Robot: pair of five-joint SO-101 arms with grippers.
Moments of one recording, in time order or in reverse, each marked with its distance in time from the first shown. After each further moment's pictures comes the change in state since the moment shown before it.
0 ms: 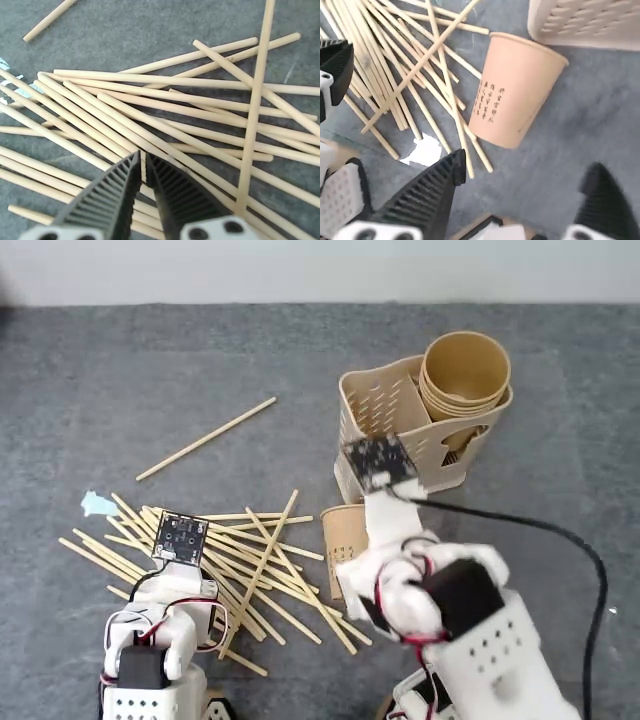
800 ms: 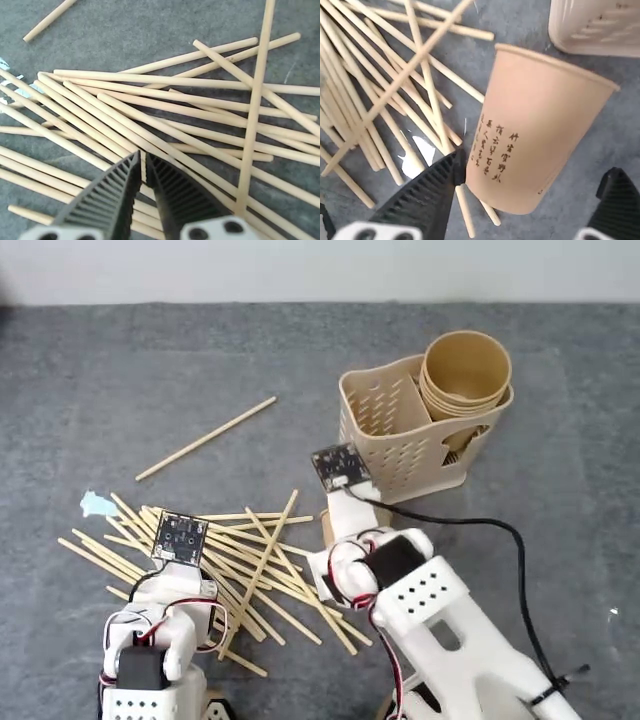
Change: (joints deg) left arm 0.0 0.0 0.0 0.0 0.0; right arm -0.4 14.5 19.9 -29.2 -2.6
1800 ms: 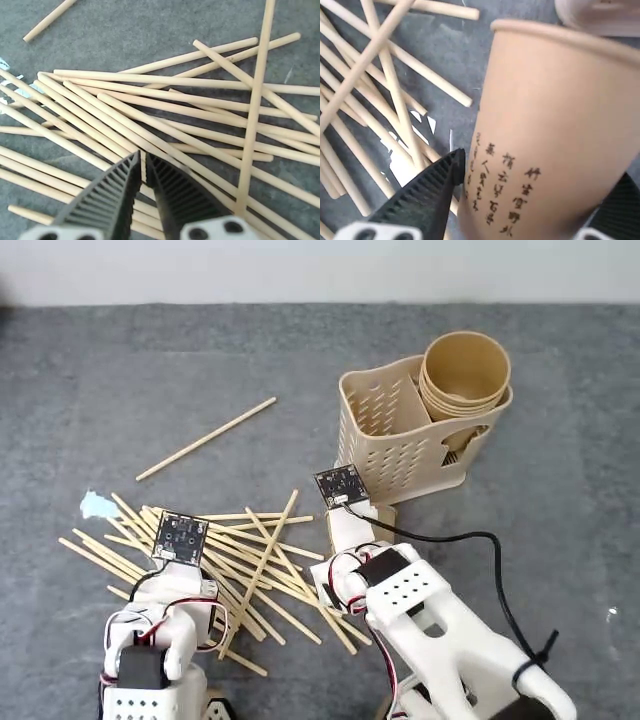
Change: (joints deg) left arm 0.0 0.0 0.0 0.0 0.0; right arm 1.4 8.1 11.3 -18.7 0.0
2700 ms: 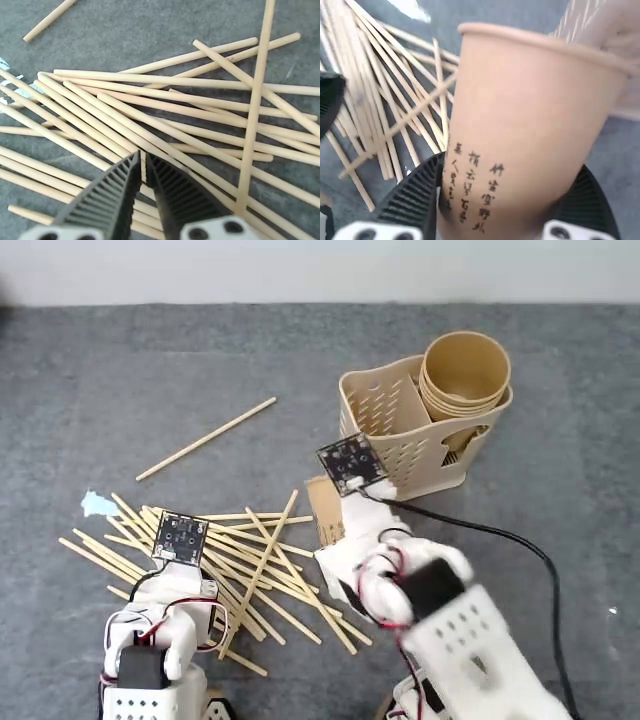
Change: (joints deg) left arm 0.0 0.0 0.0 0.0 0.0; right arm 0.0 -23.8 -17.3 23.9 9.6
